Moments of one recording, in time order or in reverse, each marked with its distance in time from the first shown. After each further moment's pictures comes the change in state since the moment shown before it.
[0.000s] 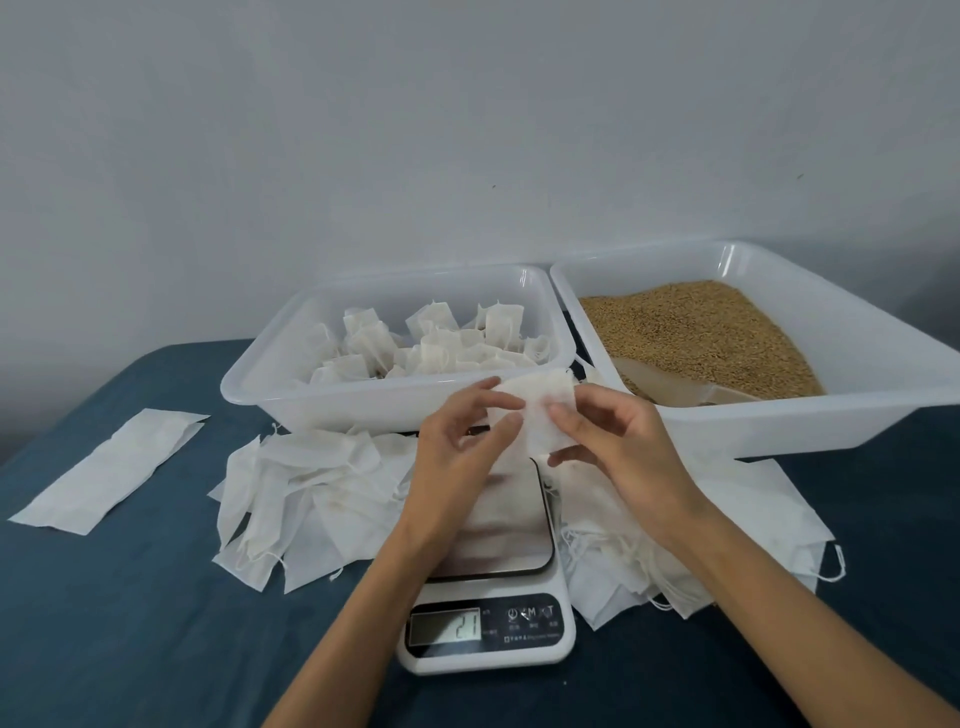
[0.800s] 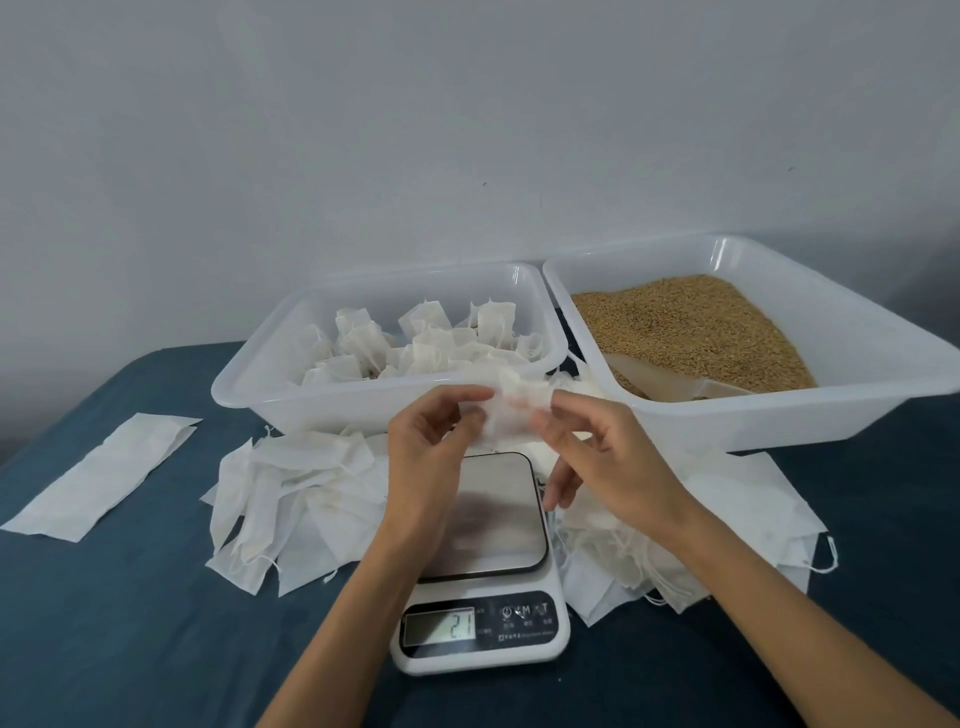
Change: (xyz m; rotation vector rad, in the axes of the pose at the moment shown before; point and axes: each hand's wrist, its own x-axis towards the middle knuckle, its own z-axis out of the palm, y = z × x) left_hand 0.003 -0.005 -0.004 -0.120 0.133 -0.020; right_hand -0.006 -0.002 0.001 -0.266 -0.108 0.035
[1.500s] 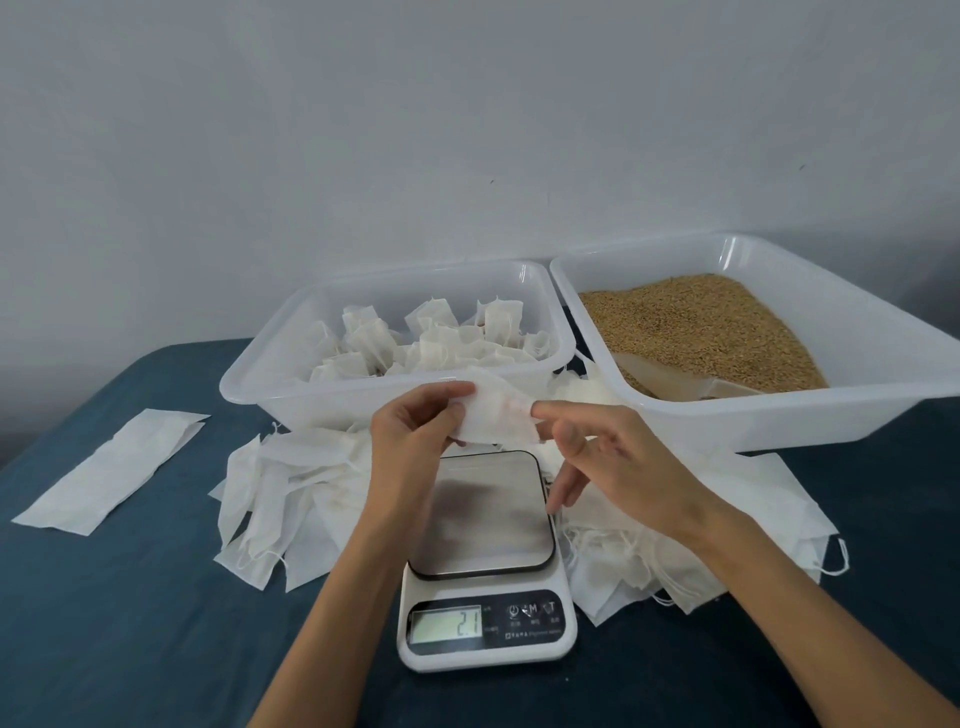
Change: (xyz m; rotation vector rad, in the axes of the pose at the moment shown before) left_hand 0.012 0.003 -0.016 -0.072 0.085 -0.145; right_hand -0.011 -0.025 0.000 -0.038 -0.127 0.041
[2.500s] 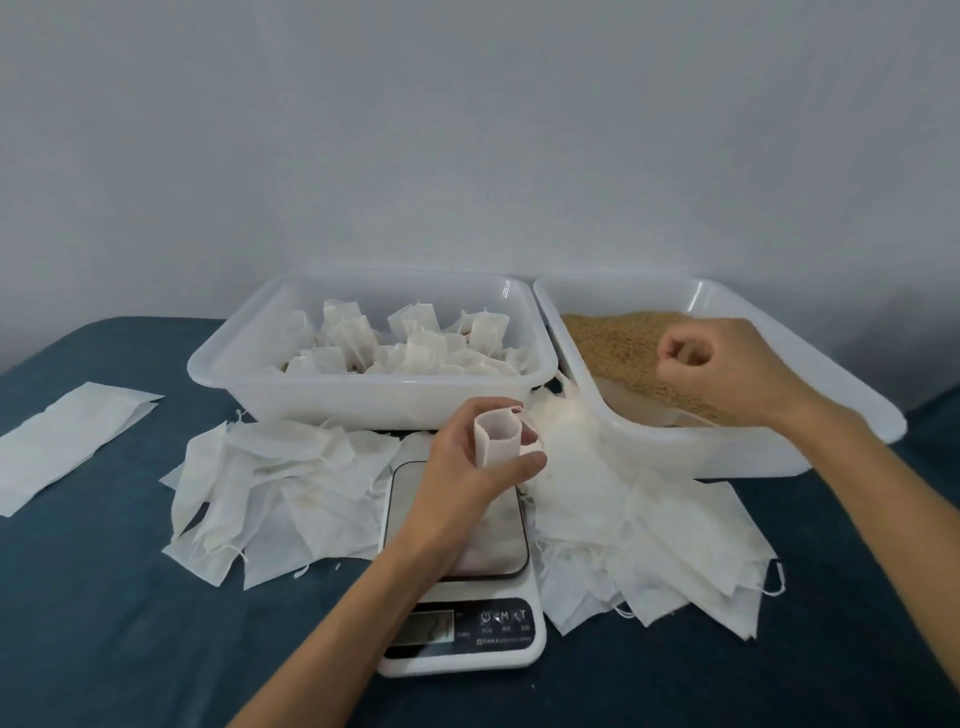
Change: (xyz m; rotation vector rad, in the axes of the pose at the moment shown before) left_hand -0.036 0.005 0.032 0.021 -0.286 -0.011; right_hand 0.035 -0.026 -0.143 -0.904 0.277 0.000
